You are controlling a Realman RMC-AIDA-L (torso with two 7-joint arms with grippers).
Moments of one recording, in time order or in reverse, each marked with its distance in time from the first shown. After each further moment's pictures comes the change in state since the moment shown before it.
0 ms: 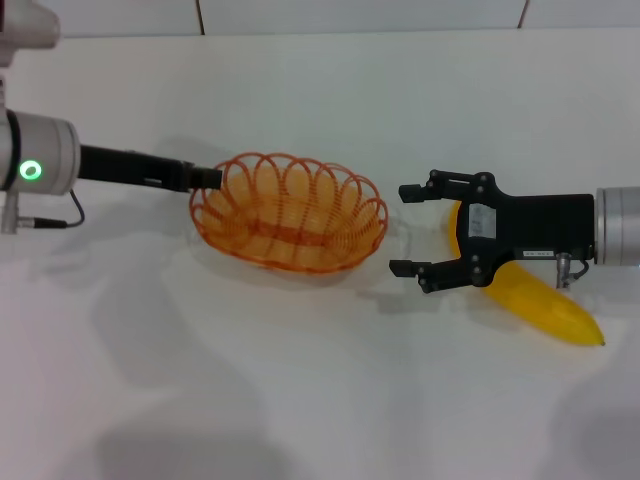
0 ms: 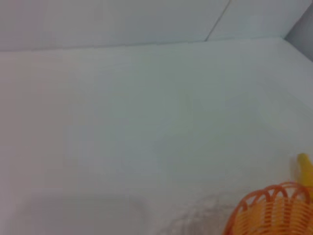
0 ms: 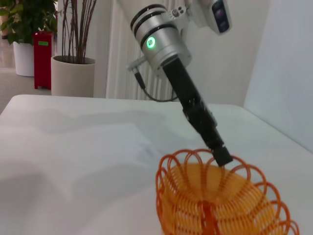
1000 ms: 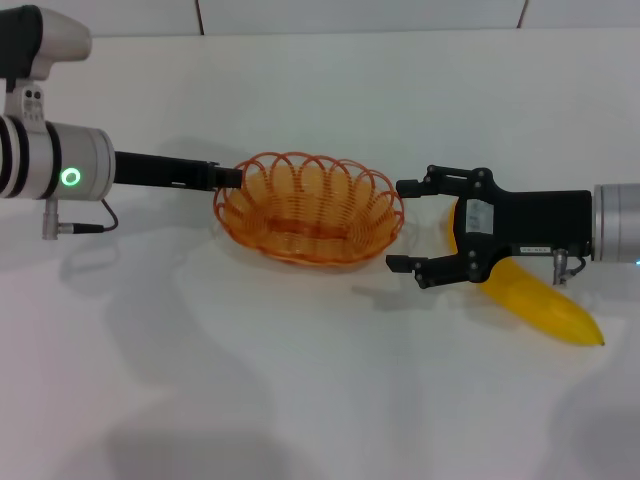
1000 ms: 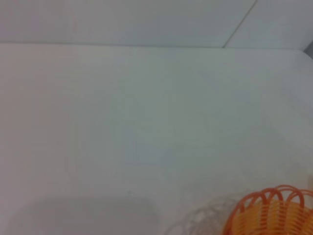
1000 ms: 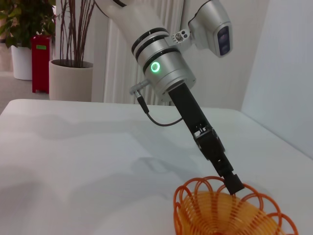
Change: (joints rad) left arm -0.029 -0.008 -0.002 -0.127 -0.043 -0.157 0.007; right arm 0.004 0.002 0.000 0.002 0.012 0.000 0.001
